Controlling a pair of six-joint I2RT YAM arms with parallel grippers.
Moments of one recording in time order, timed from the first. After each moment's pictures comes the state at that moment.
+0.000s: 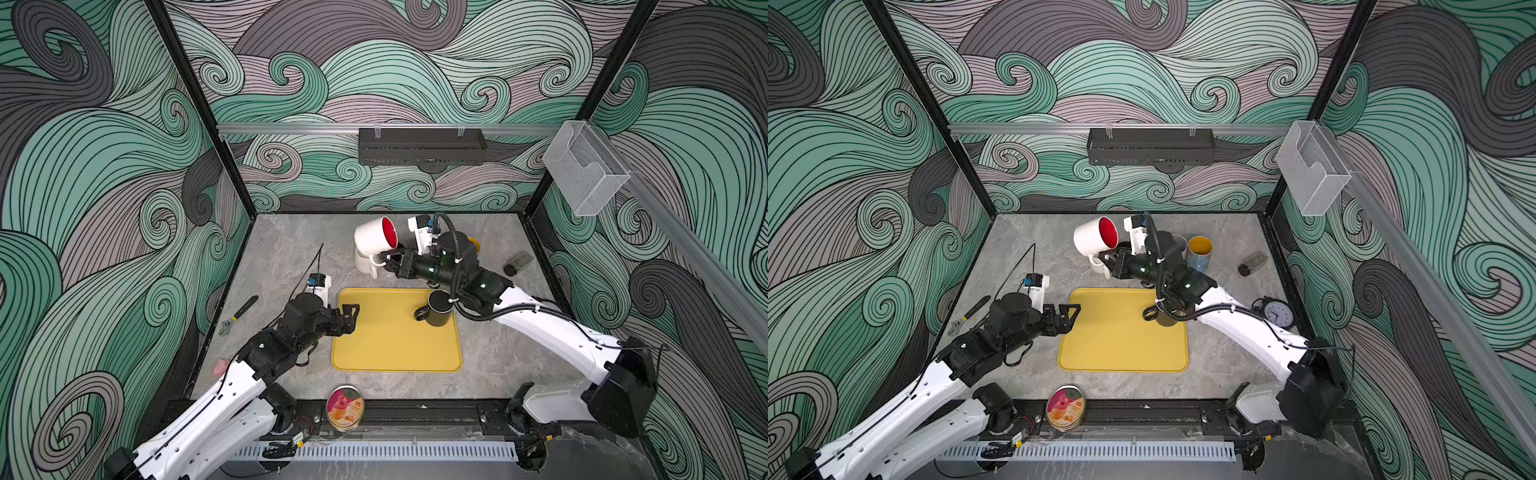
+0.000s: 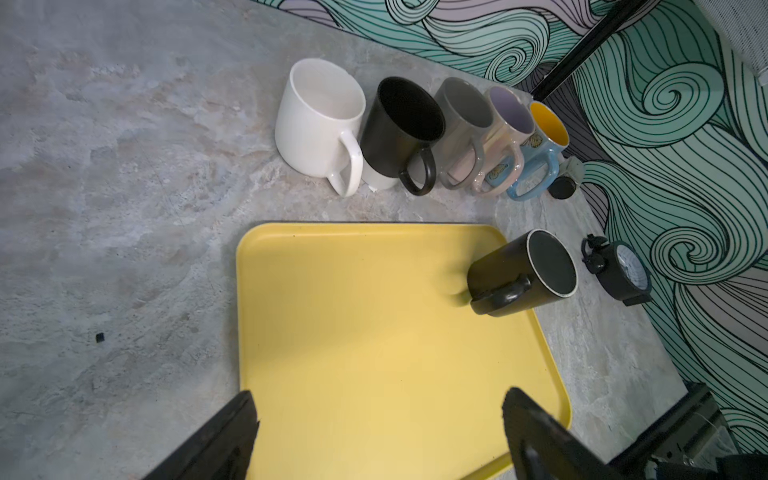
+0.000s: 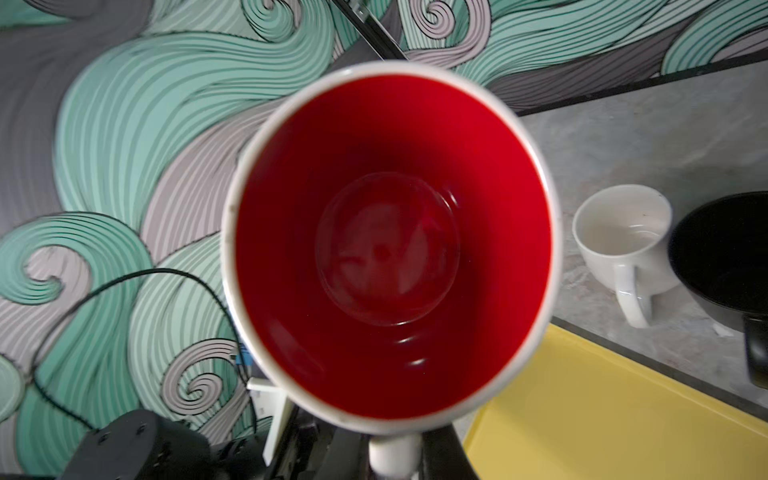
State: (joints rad) left arm -0.63 0.71 0.60 -0.49 -0.05 -0.56; right arm 0.78 1.41 1.20 -0.08 -0.25 0.70
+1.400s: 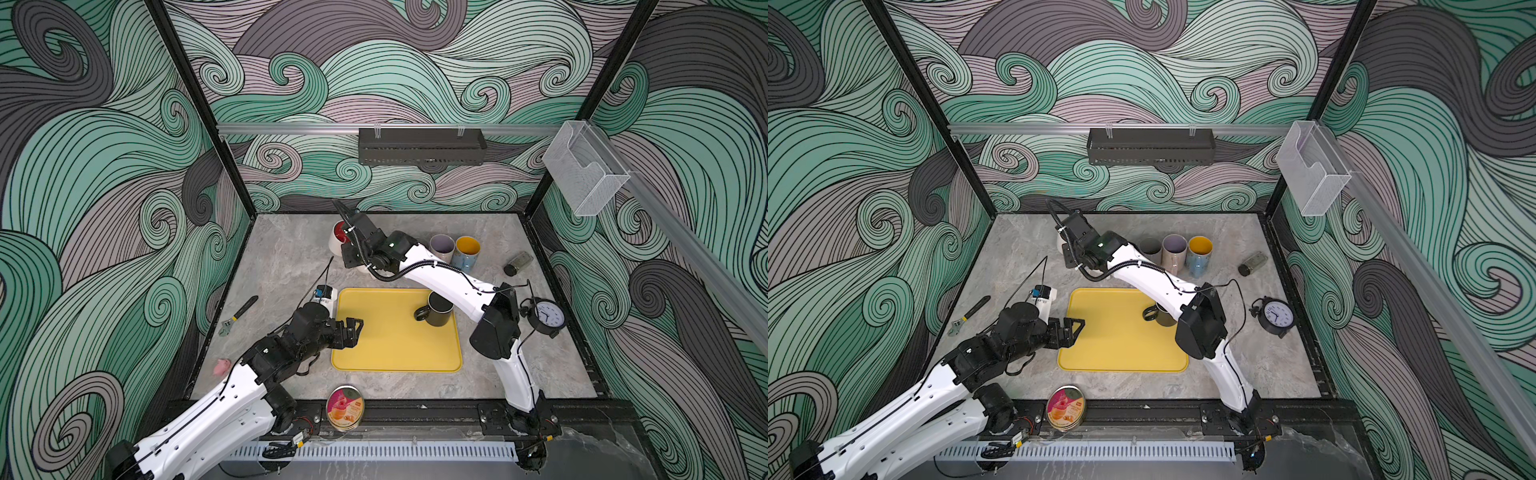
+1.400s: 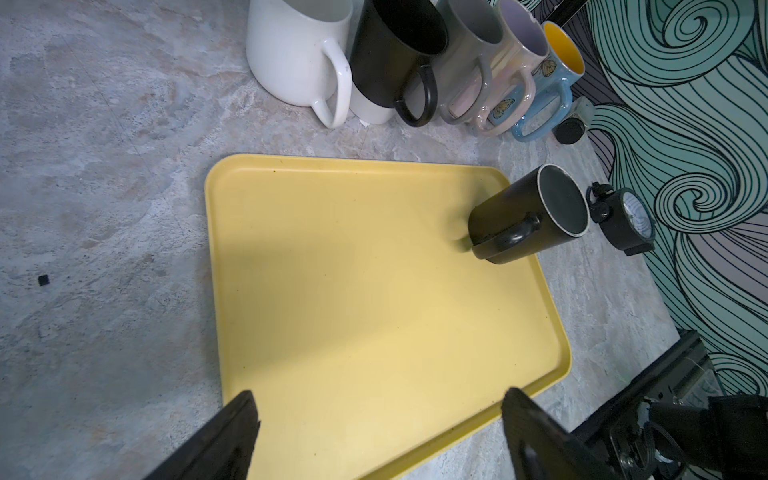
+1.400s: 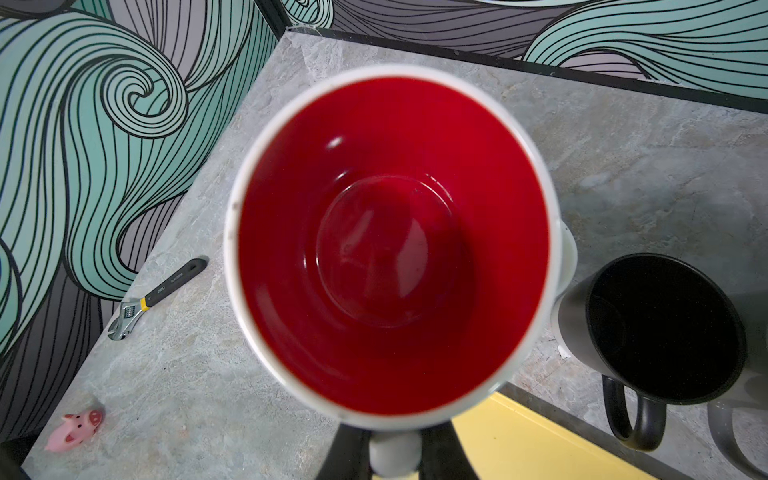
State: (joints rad) left arm -0.70 0.69 0.55 -0.52 -0.04 -0.59; right arm 0.93 2.18 2.21 -0.81 0.21 0.45
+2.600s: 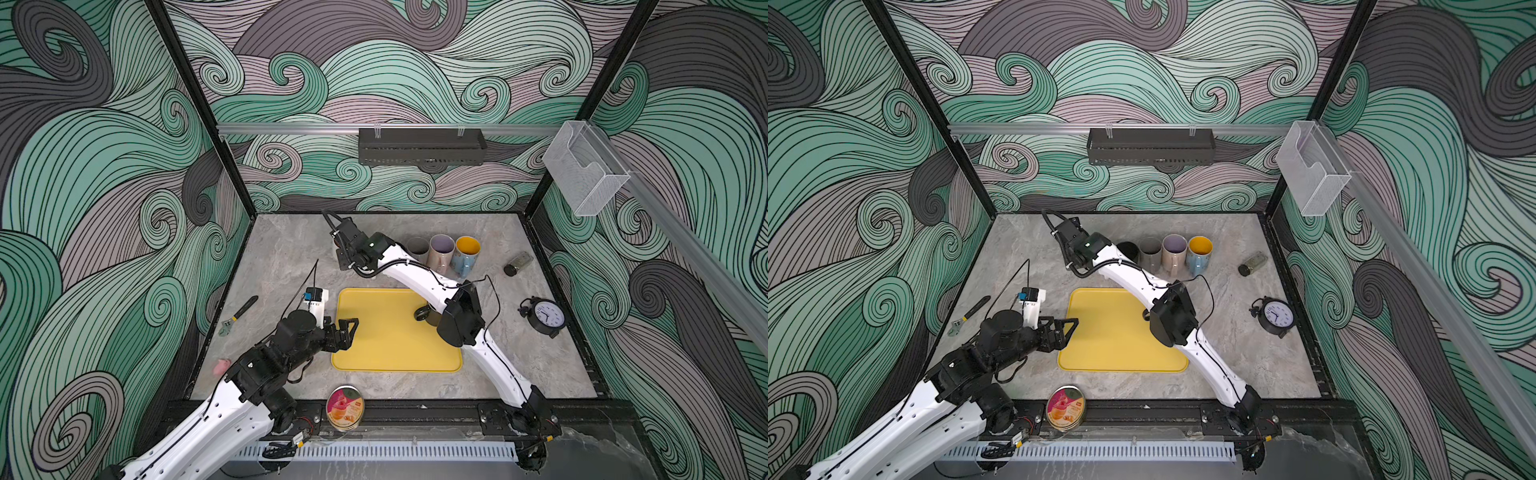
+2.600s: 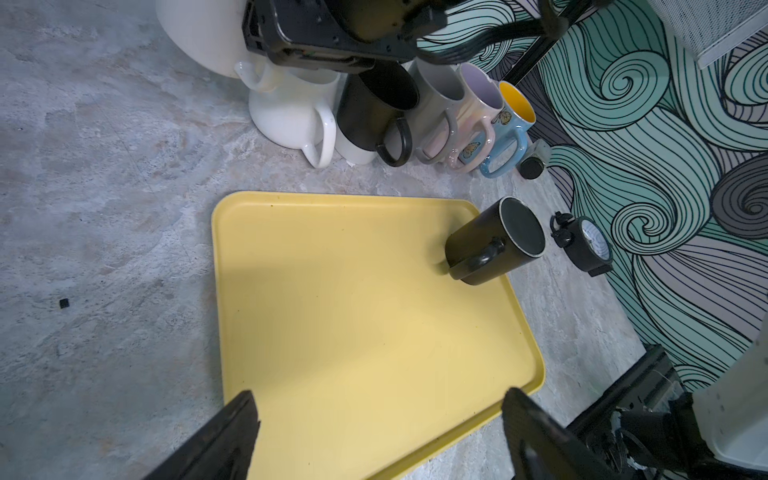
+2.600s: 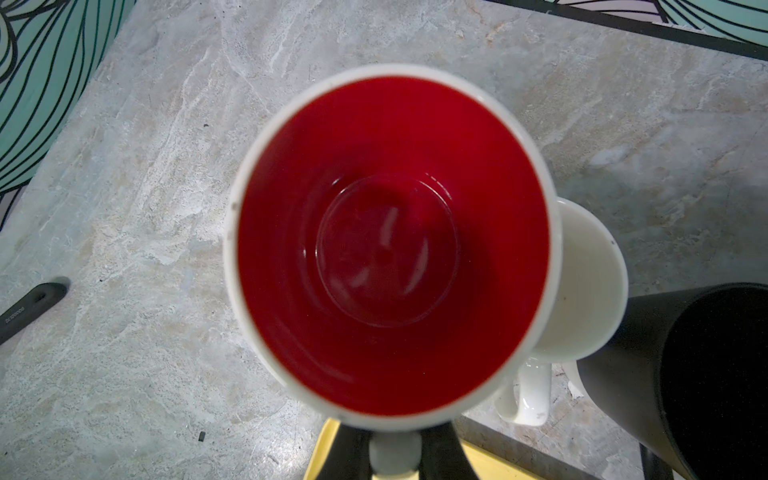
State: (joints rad) left arm -0.70 0.54 0.53 -0.55 -0.06 -0.59; right arm 0.90 2.51 2.54 -0.94 0.26 0.45
